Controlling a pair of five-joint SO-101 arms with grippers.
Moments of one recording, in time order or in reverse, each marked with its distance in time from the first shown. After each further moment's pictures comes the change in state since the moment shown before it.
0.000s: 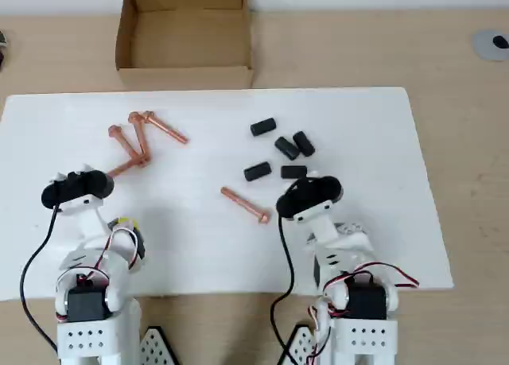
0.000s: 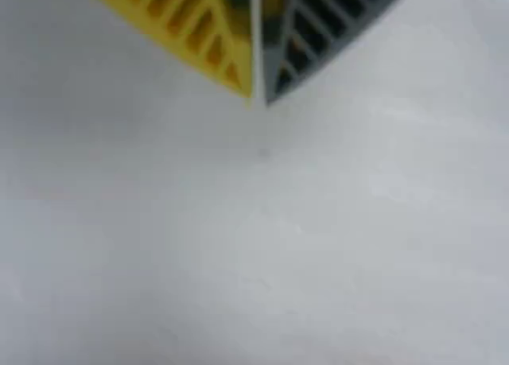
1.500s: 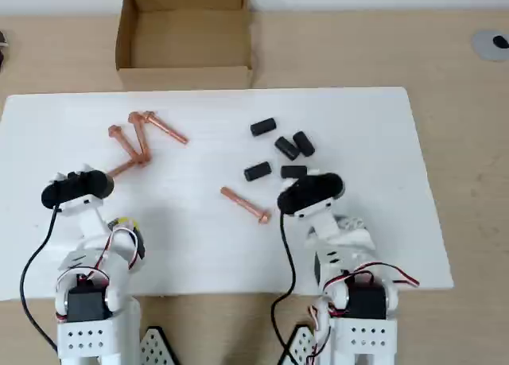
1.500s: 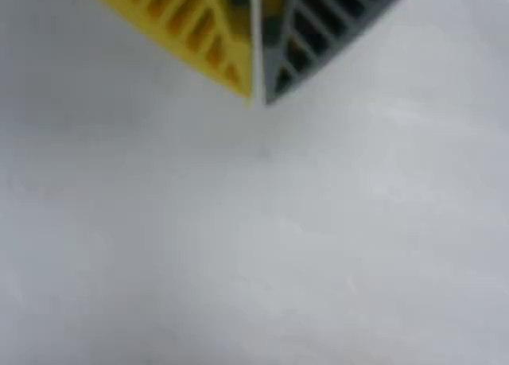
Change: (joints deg) left arm 0.0 0.0 0.0 0.0 -0.4; right arm 0.8 0.0 0.5 -6.1 0.0
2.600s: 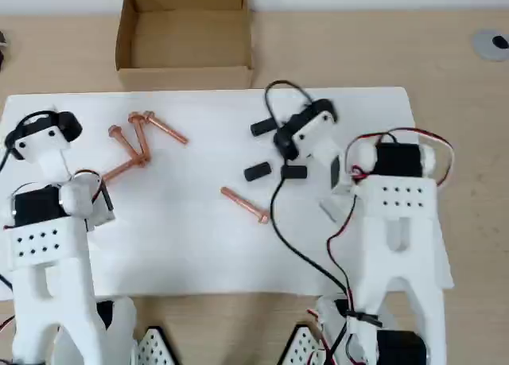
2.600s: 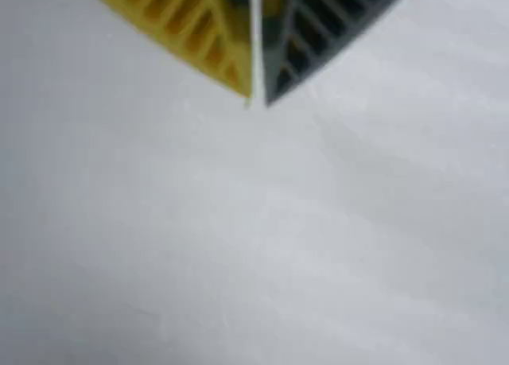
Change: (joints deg) left arm -8.5 58.8 -50.3 14.2 -3.1; right arm -2.2 75.0 -69.1 30.6 14.2
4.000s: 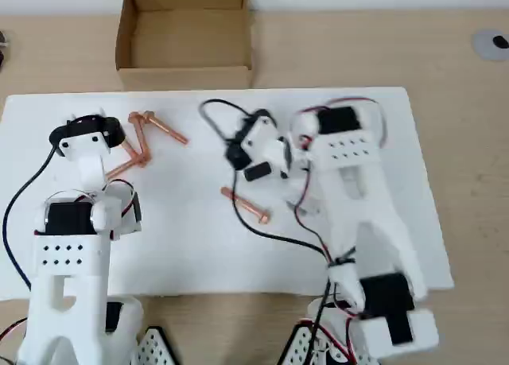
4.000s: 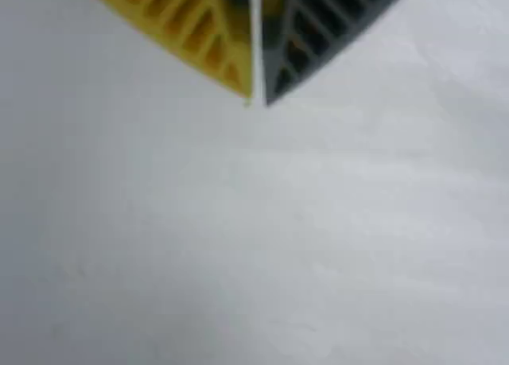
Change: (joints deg) left arm 11.6 -5.0 8.3 -5.5 -1.4; right arm -13.0 21.5 -12.1 2.2 5.2
